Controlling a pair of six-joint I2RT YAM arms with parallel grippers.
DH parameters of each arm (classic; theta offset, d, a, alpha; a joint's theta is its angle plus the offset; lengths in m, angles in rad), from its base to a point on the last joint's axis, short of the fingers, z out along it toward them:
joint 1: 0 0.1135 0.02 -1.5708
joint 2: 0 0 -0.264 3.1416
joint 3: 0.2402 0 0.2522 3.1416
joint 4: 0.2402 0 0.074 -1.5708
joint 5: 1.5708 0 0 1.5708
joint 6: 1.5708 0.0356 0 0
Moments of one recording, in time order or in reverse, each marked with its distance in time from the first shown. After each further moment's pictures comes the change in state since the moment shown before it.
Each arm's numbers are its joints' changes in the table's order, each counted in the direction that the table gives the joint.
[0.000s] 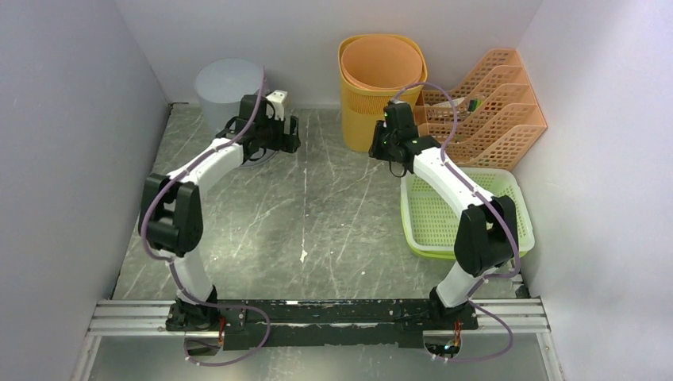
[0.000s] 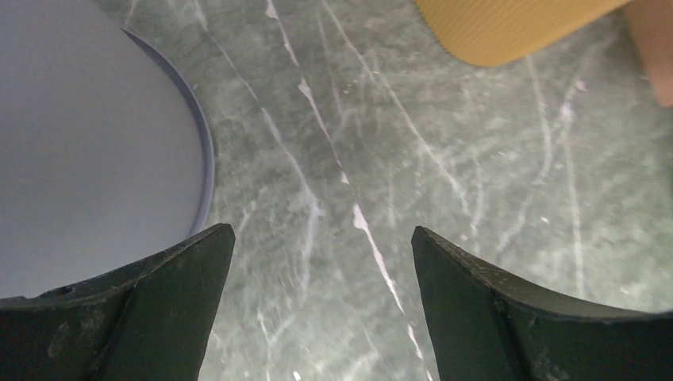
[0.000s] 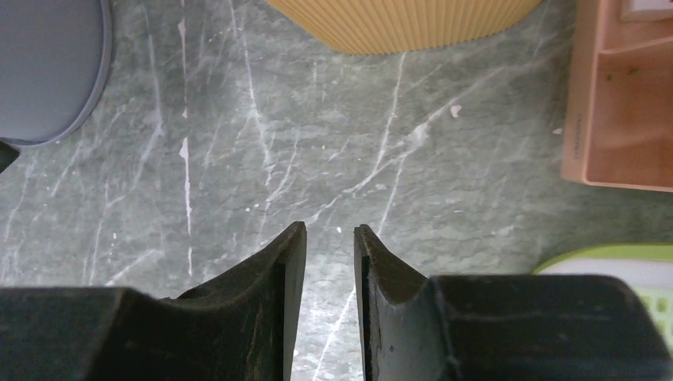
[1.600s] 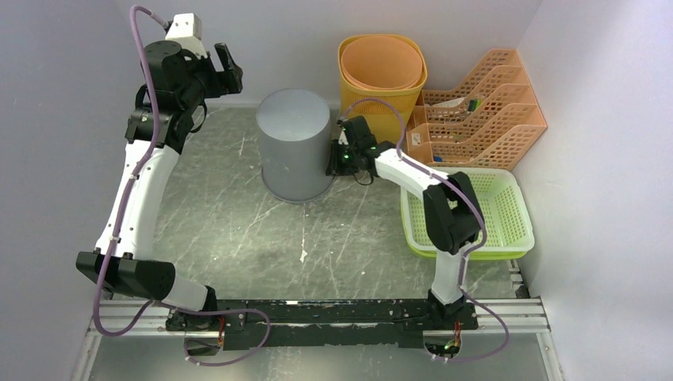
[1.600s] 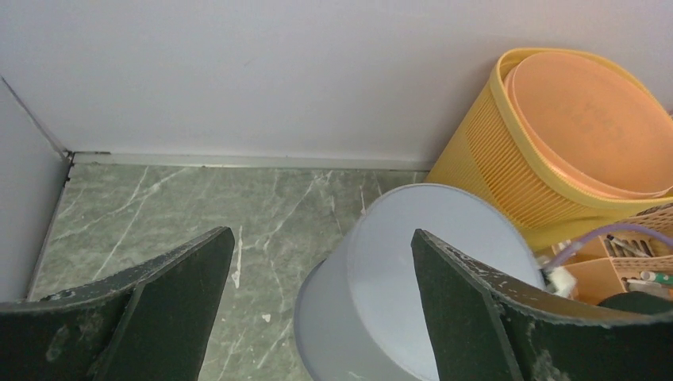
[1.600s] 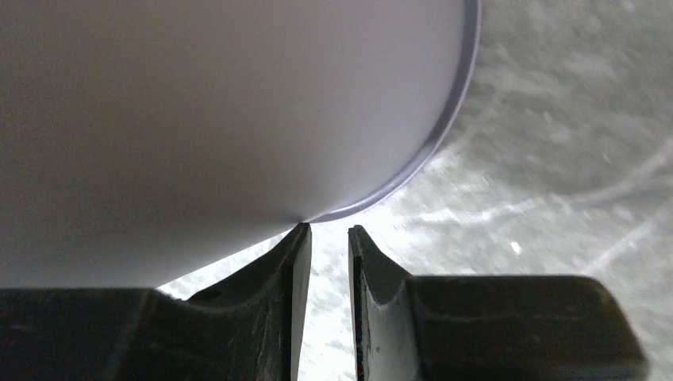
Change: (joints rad) left arm 0.156 -0.338 0.357 0.259 -0.219 -0.123; right arm 0.139 0.217 0.027 -0.086 -0.264 0.003
